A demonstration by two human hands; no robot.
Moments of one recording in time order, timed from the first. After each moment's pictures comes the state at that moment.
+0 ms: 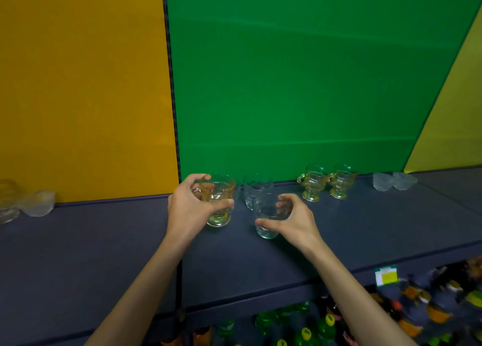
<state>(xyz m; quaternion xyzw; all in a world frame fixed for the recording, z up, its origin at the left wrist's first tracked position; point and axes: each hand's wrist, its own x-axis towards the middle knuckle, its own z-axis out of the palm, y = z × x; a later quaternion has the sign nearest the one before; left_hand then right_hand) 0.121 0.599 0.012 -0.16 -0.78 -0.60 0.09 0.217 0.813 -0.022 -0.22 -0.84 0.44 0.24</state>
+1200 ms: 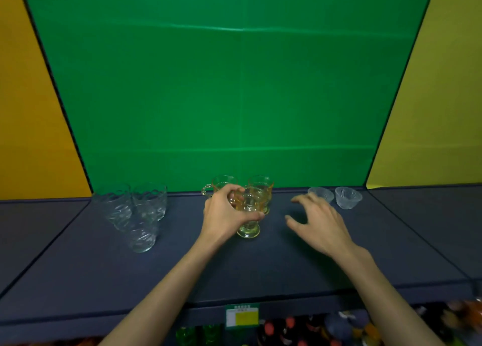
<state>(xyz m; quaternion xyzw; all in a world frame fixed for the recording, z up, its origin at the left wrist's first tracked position) 0.217 0.949 0.005 -0.18 -0.83 -0.52 0.07 0.313 1.153 0.011 -0.12 -0.97 0.11 0.18</state>
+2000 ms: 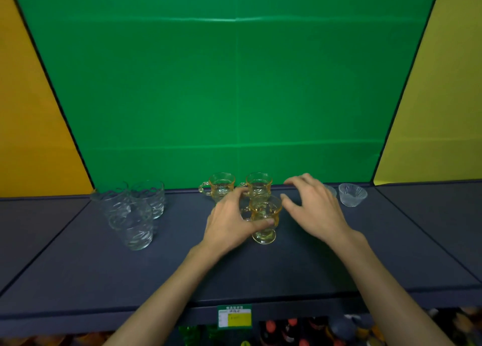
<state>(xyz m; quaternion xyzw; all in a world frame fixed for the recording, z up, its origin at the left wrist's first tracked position) 0.236 0.967 0.001 -0.22 -0.90 -0.37 0.06 0.296 1.156 0.034 -0.07 -0.96 0.13 0.22</state>
